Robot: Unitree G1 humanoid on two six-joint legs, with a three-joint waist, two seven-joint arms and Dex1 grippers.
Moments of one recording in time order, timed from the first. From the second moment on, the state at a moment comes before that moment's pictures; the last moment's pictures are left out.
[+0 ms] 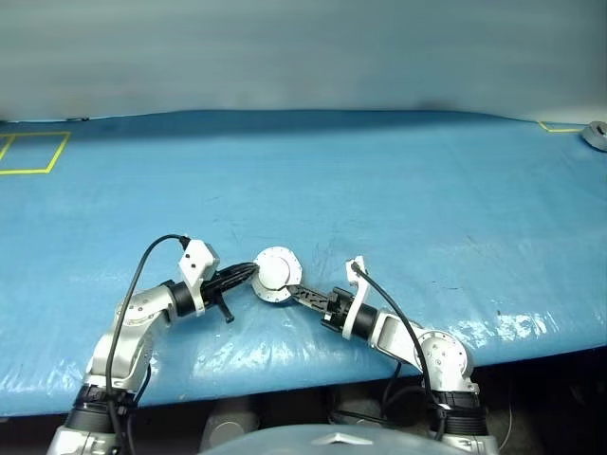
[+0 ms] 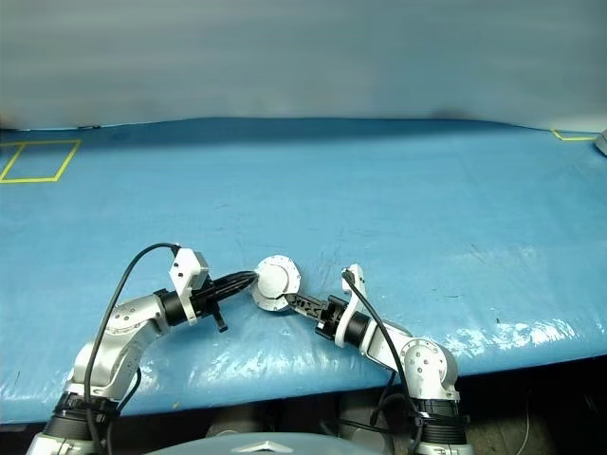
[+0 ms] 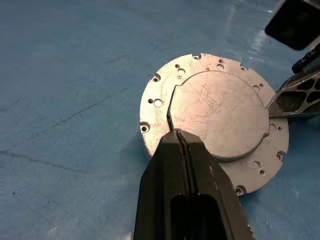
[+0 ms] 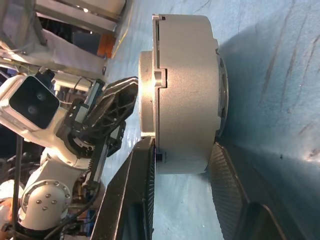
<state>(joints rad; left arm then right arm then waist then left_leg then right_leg) -0.01 0.47 -0.01 -0.11 -0.37 0.25 -0.84 -0.03 -0.02 -0.08 -0.15 0.94 1.08 0.36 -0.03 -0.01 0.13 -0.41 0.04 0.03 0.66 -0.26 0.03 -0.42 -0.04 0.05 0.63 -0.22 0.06</state>
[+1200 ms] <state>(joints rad) 0.02 0.34 0.14 -0.28 -0.72 0.54 -0.61 -0.13 0.08 -0.13 -0.04 1.08 0.88 0.08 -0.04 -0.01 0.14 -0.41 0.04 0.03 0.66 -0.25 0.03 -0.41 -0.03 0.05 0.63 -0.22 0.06</state>
